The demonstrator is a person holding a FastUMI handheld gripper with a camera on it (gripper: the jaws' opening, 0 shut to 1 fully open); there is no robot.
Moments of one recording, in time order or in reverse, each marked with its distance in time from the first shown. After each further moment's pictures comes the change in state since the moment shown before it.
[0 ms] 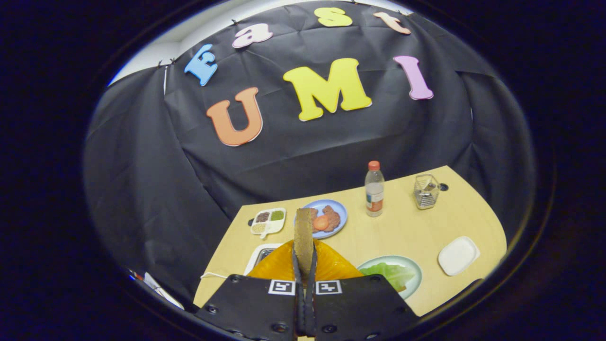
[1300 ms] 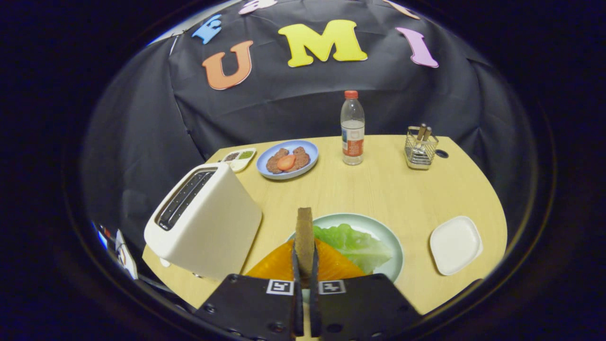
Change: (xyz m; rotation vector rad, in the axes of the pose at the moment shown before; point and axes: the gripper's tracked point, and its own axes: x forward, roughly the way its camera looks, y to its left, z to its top) arm 0.064 -0.113 -0.150 -0.146 0.218 -0.008
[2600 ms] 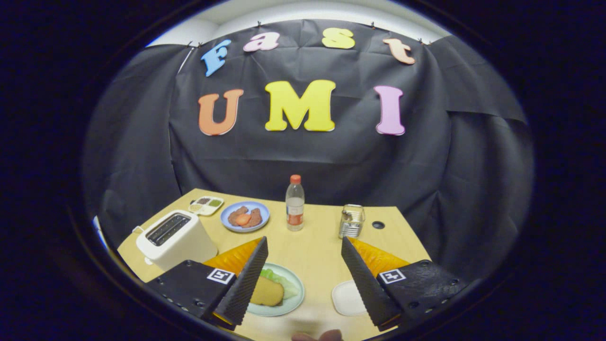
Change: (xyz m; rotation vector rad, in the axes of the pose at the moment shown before) arm -0.146 -0.121 0.125 -0.102 -0.385 -0.159
